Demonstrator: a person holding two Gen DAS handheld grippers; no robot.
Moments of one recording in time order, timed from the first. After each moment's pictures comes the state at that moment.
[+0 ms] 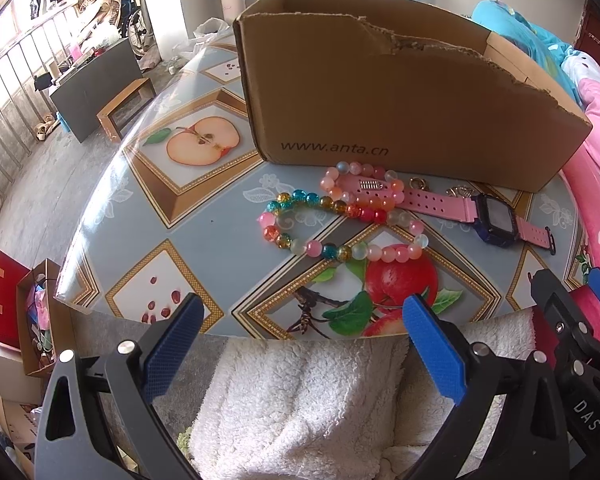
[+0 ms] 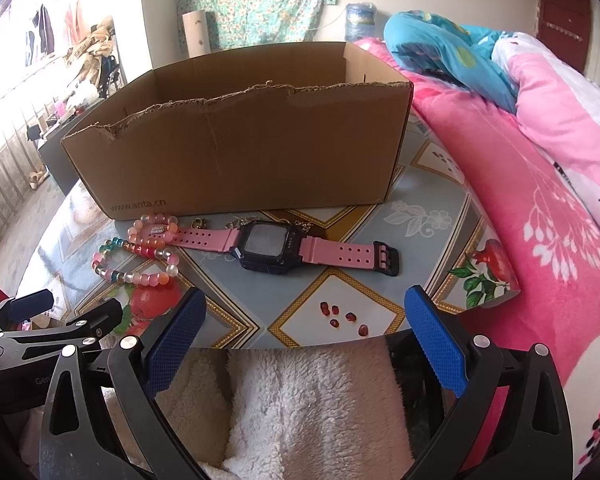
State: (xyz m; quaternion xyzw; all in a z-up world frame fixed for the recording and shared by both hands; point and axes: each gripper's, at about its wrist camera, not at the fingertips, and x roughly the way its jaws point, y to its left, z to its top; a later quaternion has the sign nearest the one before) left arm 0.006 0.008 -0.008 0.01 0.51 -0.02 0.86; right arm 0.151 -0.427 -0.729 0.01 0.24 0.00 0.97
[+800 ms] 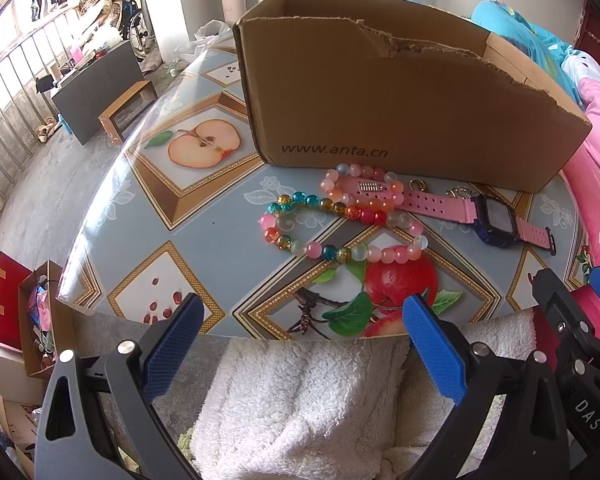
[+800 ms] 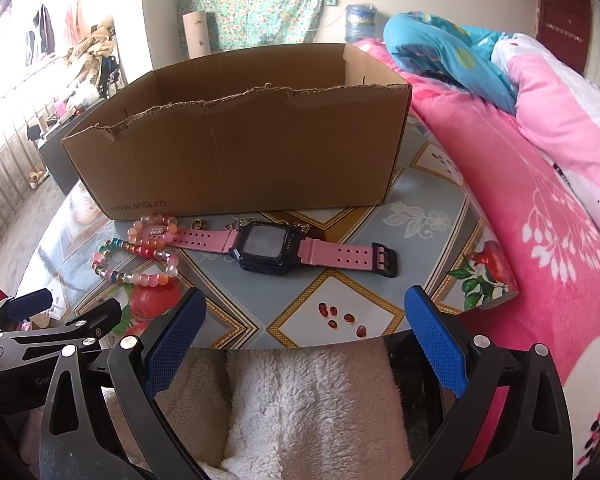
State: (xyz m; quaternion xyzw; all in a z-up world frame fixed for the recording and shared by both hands) left arm 0.004 0.009 -0.007 0.01 0.51 -0.02 0.86; right arm 0.151 -0.428 -0.727 0.01 0.24 0.00 0.97
